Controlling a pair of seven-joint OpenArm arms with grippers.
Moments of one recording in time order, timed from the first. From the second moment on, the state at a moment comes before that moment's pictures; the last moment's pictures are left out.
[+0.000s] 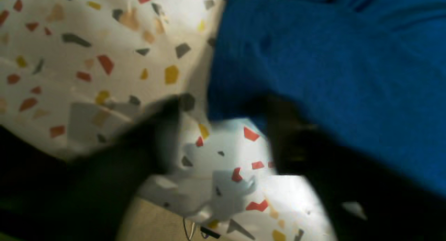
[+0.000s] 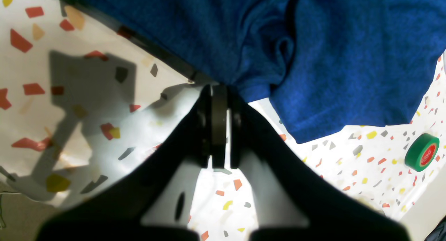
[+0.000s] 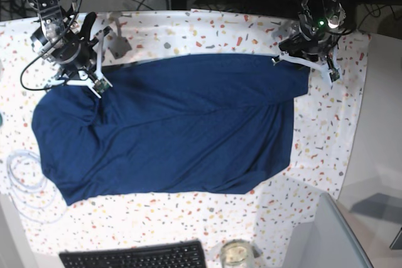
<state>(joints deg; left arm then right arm) 22.2 0.7 -17.9 97.5 -11.9 7.9 40.6 -16.7 13.3 -5.4 93.8 -16.8 26.0 -42.5</state>
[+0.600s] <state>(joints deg) 10.0 6.6 -24.6 101.4 -18.8 8.0 51.9 -16.4 14.8 -5.5 96.0 -16.6 26.1 -46.0</state>
